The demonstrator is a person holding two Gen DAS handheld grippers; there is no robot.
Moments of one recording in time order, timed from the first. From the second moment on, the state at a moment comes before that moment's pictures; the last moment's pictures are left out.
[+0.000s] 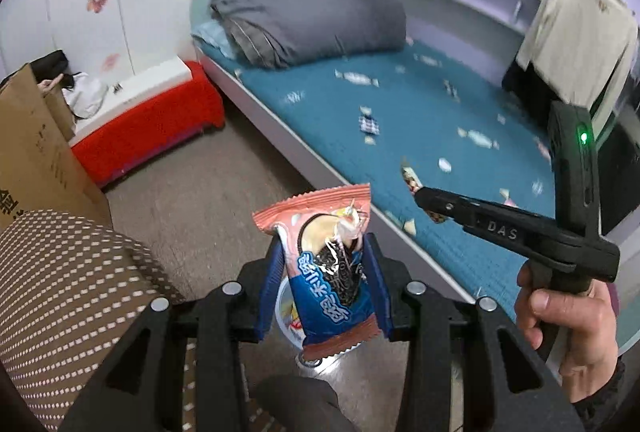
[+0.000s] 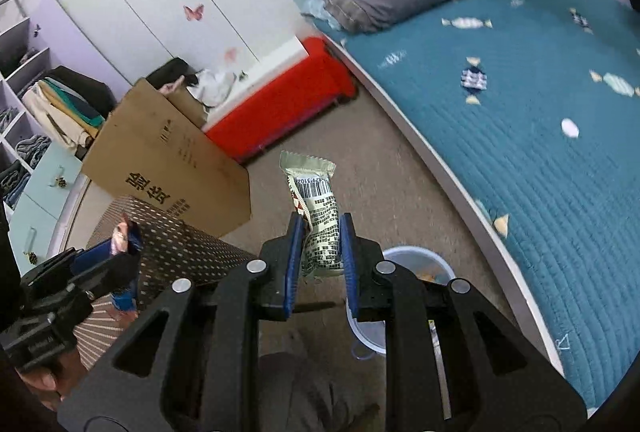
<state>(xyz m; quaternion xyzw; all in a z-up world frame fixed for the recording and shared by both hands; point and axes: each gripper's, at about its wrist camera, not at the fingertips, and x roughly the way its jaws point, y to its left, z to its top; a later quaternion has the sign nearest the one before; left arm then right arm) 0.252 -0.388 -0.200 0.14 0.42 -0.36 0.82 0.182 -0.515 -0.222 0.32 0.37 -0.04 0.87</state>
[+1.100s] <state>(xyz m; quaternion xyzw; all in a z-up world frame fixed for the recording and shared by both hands) 0.231 -0.336 -0.161 0.08 0.39 -0.30 0.87 0.140 -0.512 -0.242 0.35 0.40 -0.12 0.84</state>
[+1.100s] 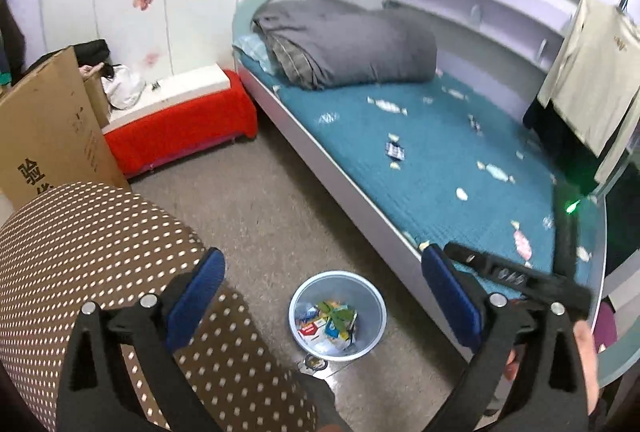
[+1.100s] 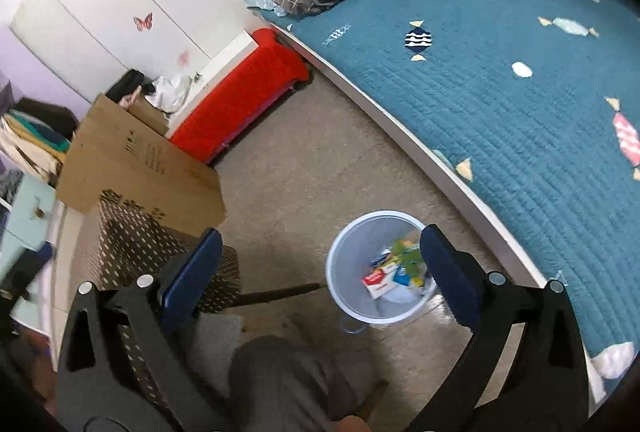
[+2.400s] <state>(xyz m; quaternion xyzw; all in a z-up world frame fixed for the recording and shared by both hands) 0.152 -0.436 -0.487 0.21 0.50 -0.14 0.83 0.153 -0.530 -0.647 0.36 0.57 -0.23 0.70</state>
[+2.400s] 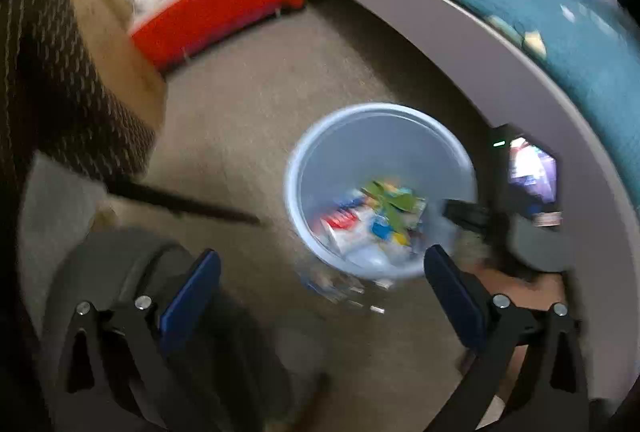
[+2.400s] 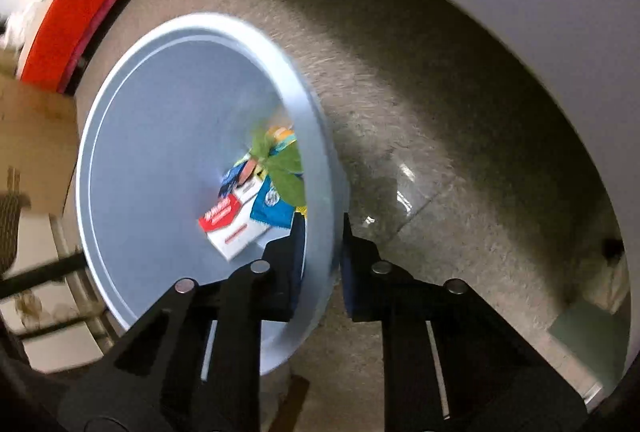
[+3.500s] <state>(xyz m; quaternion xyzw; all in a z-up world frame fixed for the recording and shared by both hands) 0.327 -0.475 -0.761 0.42 0.69 -0.10 0.58 0.045 -0.550 -0.648 0.40 0.55 -0.36 0.64</state>
